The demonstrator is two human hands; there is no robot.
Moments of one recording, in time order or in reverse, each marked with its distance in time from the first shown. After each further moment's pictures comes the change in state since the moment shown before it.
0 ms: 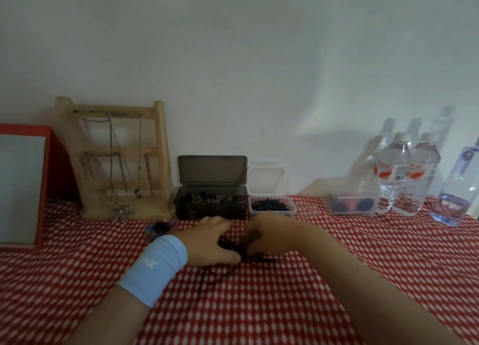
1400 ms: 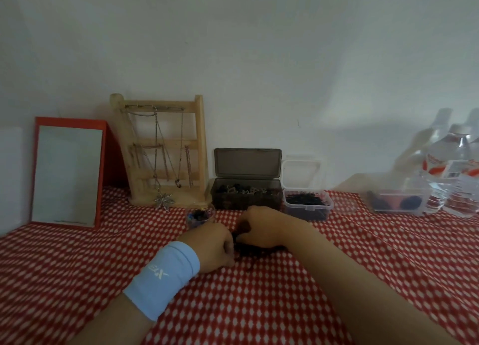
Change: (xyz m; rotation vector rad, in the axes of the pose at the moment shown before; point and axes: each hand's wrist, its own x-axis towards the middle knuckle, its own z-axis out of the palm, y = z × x) left_hand -0.064 -0.014 0.002 0.047 0.091 -0.217; right_hand 0.062 -0.056 0.027 -0.019 -0.002 -0.075
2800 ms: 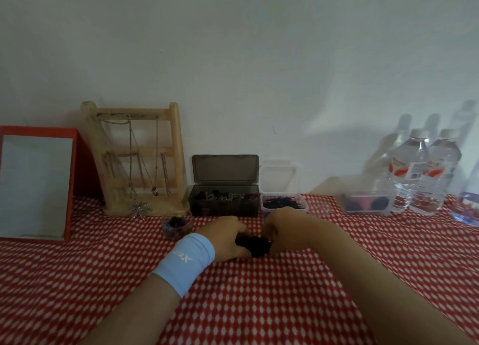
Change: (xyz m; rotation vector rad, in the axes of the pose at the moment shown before) left_hand 0.058 0.043 0.010 0.004 0.041 0.227; right_hand -0.072 0.057 -0.025 -0.093 0.041 0.169
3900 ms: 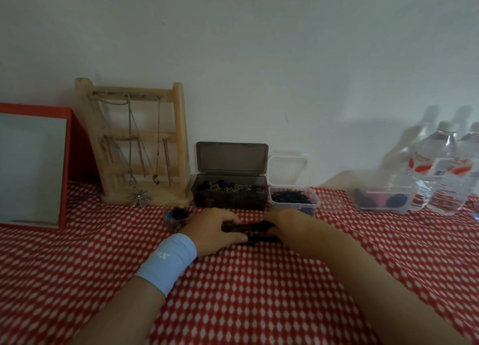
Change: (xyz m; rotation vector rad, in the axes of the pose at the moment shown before) left_hand -0.004 -0.043 0.014 -0.385 0.211 -0.082; right_hand 0.038 0.002 0.026 -0.059 -0.005 -0.040
